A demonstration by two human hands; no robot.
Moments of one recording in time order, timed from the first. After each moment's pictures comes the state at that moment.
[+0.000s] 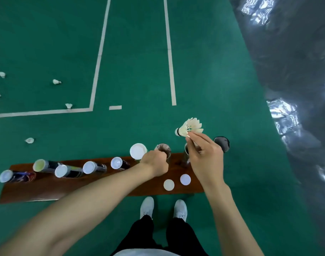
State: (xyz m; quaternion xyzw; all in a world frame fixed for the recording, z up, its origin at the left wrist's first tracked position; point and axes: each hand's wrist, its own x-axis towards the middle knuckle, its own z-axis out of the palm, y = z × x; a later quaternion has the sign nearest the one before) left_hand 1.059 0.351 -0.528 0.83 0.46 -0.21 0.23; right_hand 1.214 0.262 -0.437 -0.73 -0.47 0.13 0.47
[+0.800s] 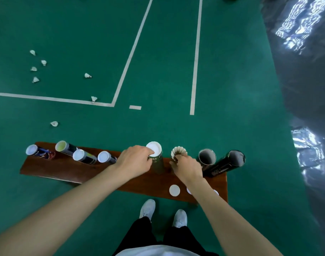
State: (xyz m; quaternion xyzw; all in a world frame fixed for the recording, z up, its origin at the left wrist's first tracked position) left_hand 0.963 0.336 -0.452 0.81 0.55 -0.12 0.15; right_hand 1.165 0.295 -0.537 -0.71 -0.67 0.23 0.03
